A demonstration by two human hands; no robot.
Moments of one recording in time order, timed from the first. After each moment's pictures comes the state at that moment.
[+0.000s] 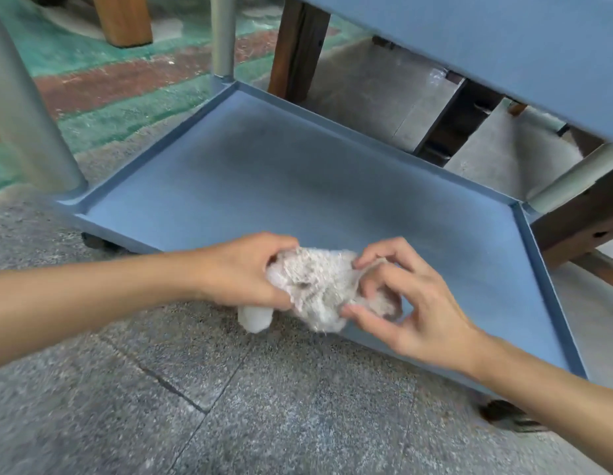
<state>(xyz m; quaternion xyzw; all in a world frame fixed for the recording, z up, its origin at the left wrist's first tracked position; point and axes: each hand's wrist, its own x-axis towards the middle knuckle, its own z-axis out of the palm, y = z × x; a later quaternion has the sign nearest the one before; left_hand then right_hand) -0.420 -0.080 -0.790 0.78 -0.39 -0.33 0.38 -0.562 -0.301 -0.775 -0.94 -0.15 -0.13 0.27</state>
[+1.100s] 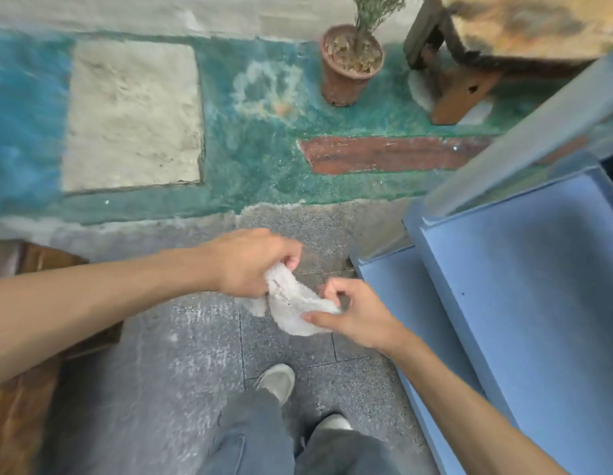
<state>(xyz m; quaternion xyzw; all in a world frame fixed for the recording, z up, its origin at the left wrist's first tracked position) -0.502 0.288 -0.418 0.93 -0.08 -0.26 0.25 -0.459 0.048 -0.473 -0.78 -0.25 0.39 0.42</state>
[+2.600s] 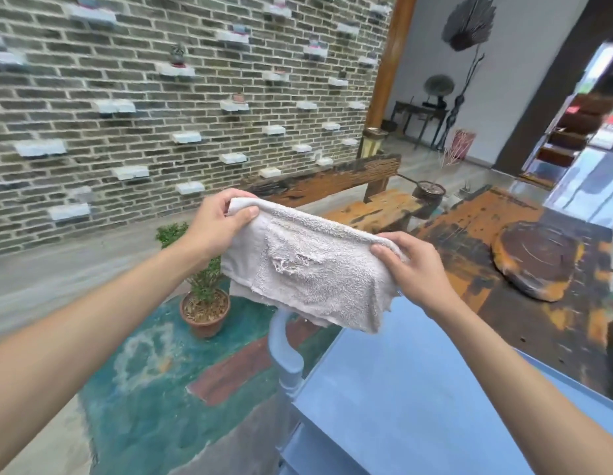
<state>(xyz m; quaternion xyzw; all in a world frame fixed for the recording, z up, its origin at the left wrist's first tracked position) -0.206 0.205 0.168 0.78 -0.09 0.10 0.61 -0.255 -0.128 0.149 -0.89 -0.08 -0.19 0.40</state>
